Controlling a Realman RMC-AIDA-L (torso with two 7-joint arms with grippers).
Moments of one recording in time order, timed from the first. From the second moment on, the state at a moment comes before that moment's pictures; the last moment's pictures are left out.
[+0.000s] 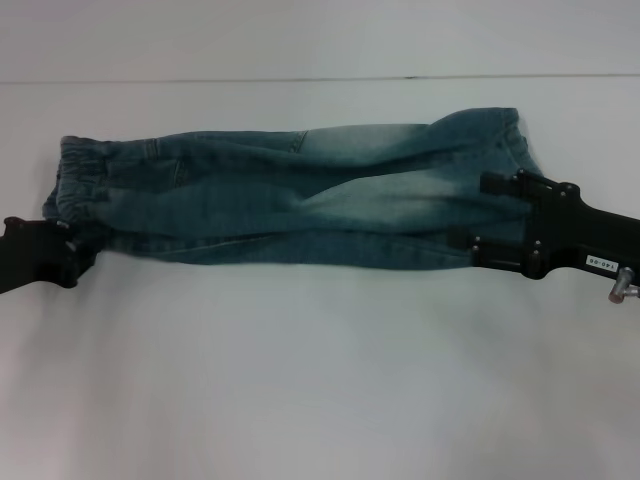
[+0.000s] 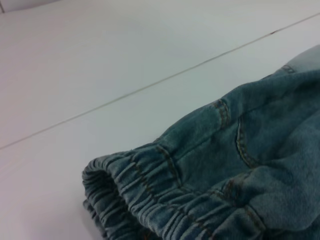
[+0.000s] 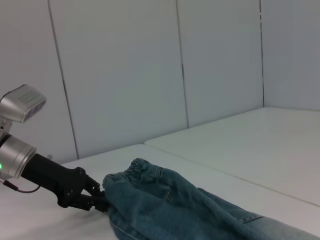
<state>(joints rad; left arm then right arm) -0.41 -2.14 0.70 0.77 2.15 0.94 -1.35 0.42 2.08 -0.75 -0.59 -1.75 -1.45 1.13</state>
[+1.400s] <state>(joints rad) -0.52 -2.16 0.75 0.96 2.19 0.93 -1.59 0.72 2.11 -0.75 -0.05 -1.23 -0.98 0.47</state>
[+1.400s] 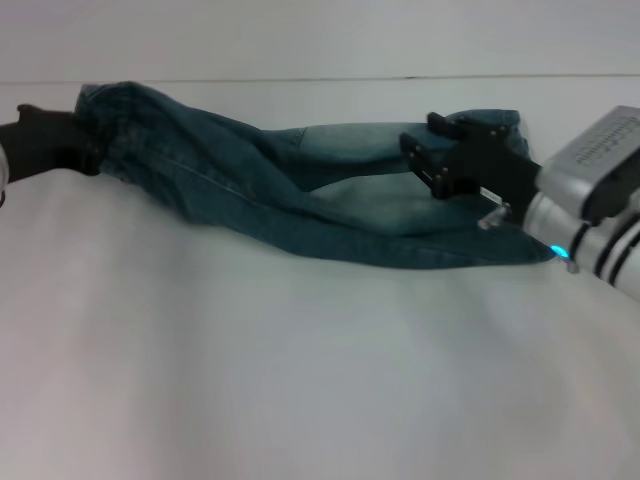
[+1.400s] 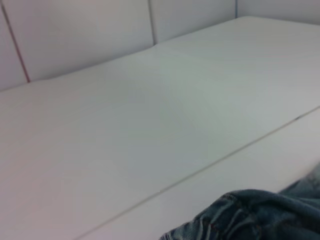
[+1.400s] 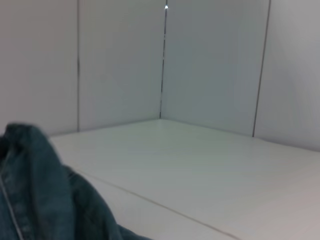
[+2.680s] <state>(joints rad) -0.75 -2.17 1.46 1.22 2.27 0.92 -2.16 0.88 2.09 -0.57 0.16 -1.43 -0.75 0.30</state>
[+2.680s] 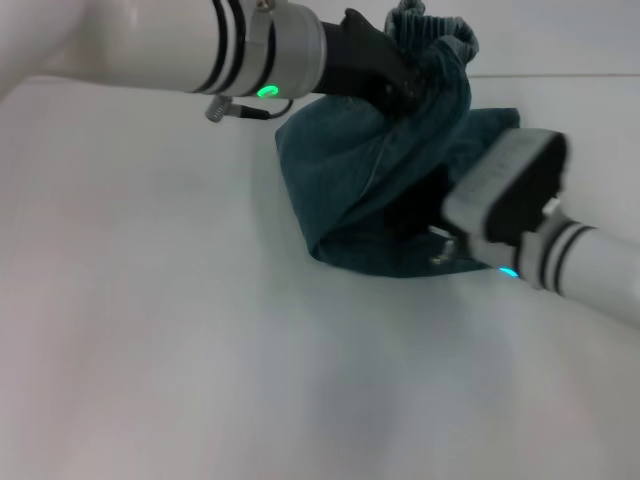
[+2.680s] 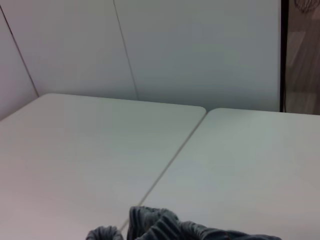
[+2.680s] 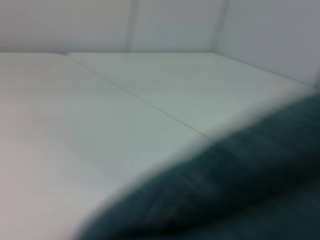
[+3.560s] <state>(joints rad) -0.73 -2.18 1.75 1.13 2.10 0.68 -2.16 0.34 2.04 -0.67 -0.56 -1.87 -1.52 1.03</state>
